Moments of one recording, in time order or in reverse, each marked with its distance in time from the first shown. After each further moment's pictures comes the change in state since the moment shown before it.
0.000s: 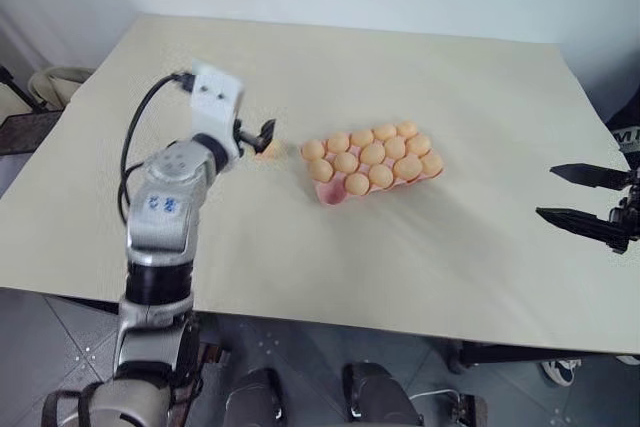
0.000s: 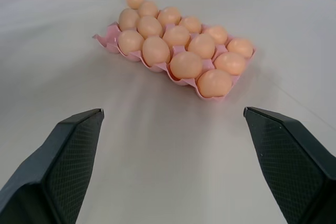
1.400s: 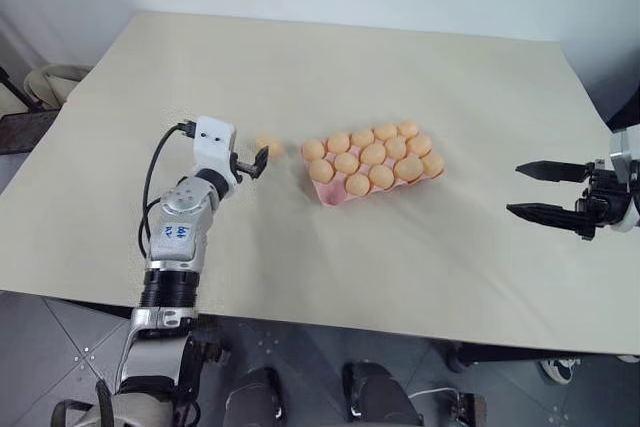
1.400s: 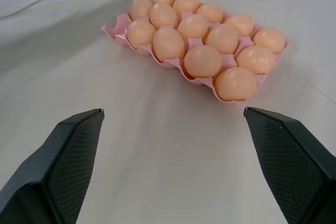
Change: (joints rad) left arm -0.045 -0.016 0.005 0.643 -0.044 -0.650 -0.023; right arm -0.146 0.029 0.145 0.083 -0.068 0.010 0.037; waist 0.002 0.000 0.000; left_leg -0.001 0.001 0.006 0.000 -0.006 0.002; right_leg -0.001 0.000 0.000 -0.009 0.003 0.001
